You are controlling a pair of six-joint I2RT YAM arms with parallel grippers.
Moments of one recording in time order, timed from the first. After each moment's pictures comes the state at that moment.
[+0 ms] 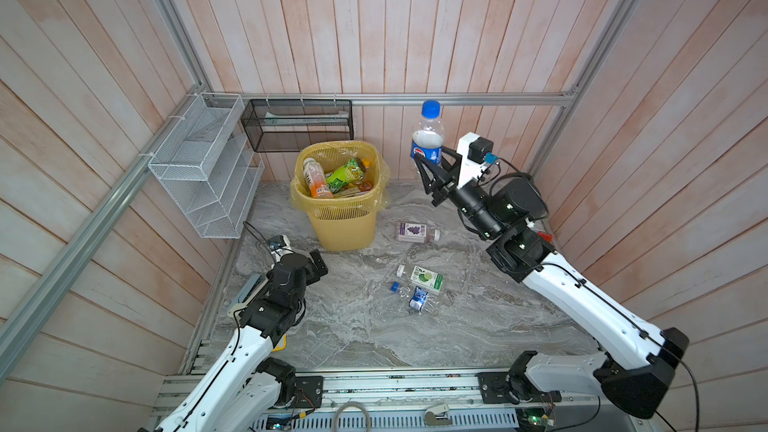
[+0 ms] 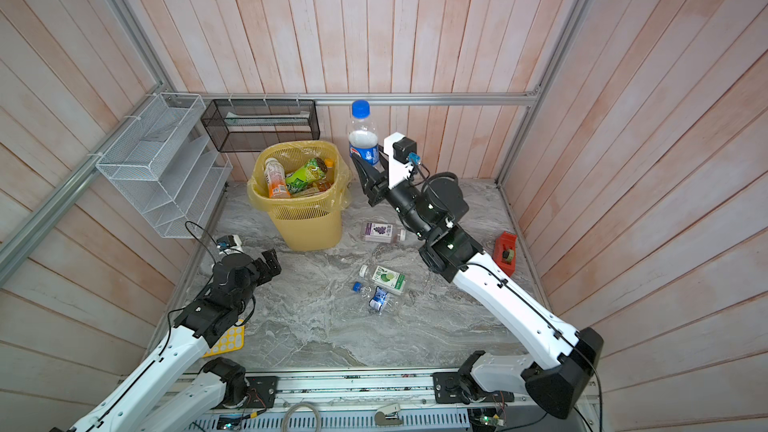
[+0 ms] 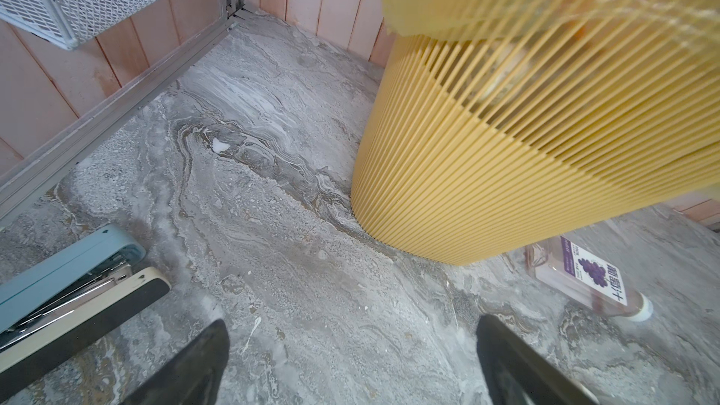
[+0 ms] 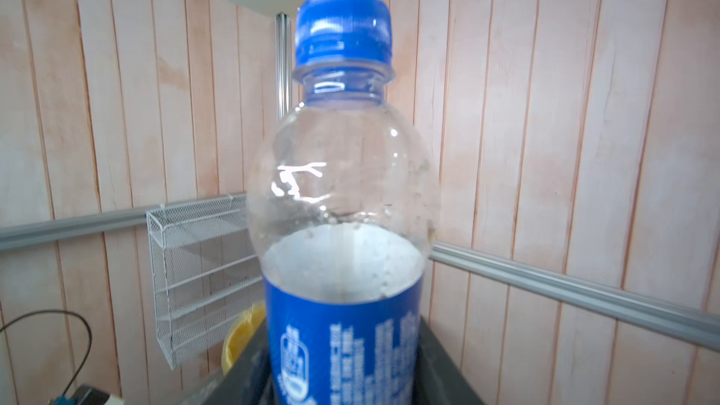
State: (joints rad) left arm -0.36 0.79 0.59 -0.34 -0.40 -0.57; right arm 0.74 1.34 1.41 0.31 -0.05 0.03
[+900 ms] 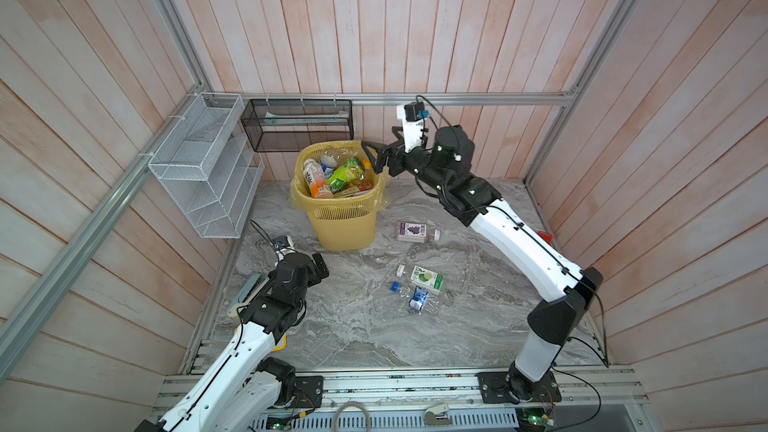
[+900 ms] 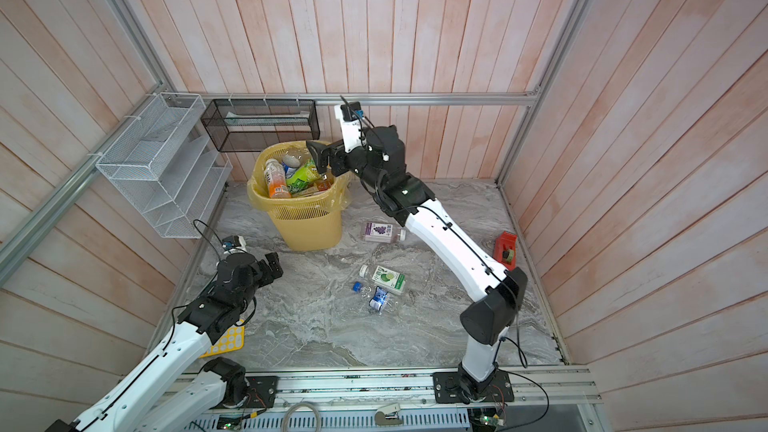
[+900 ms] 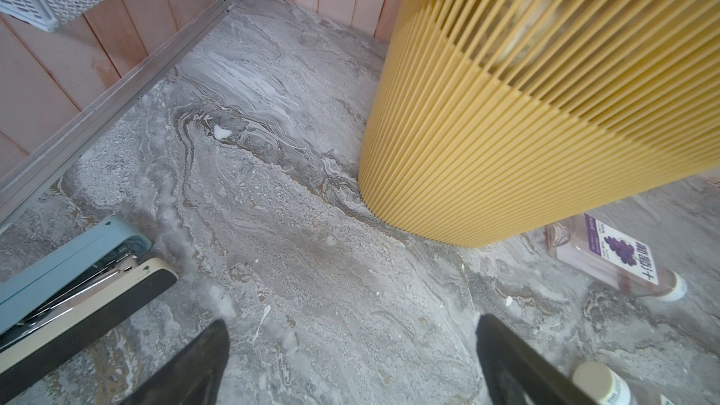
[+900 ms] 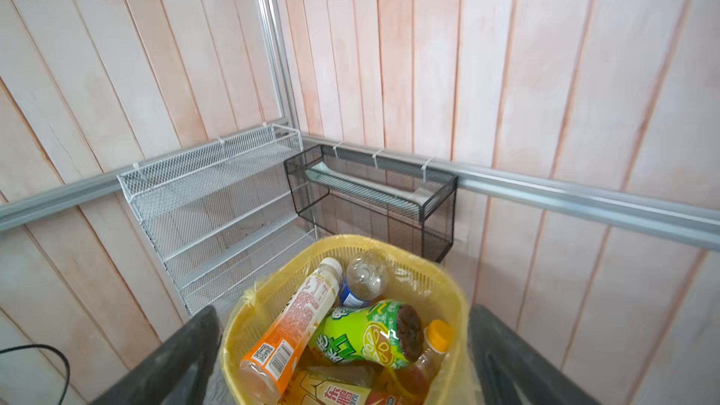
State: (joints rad) left arm -0.36 0.83 0.59 -0.37 -0.39 -0.54; right arm 0.73 1.73 1.94 -0.13 -0.07 0.13
